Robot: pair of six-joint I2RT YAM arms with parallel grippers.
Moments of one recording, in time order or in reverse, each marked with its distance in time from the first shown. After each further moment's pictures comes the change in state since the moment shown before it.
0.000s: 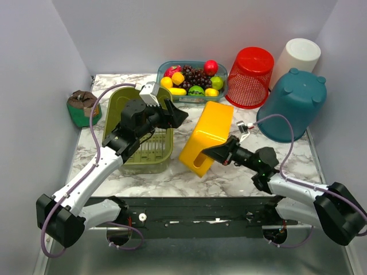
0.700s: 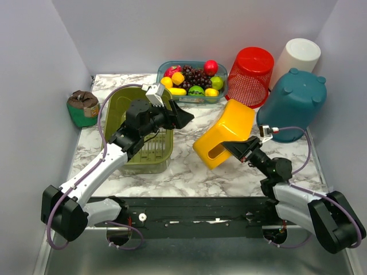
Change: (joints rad) left arm 0.001 0.067 -0.037 0.122 0.114 -0.068; right arm -0.258 -0.046 -0.210 0.373 0.011 0.376
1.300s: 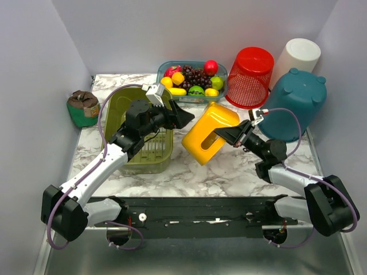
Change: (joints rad) left arm 0.000 0.000 -0.008 0.029 0.013 -0.012; right arm 0.005 0.163 0.268 -0.094 -0.101 0.119
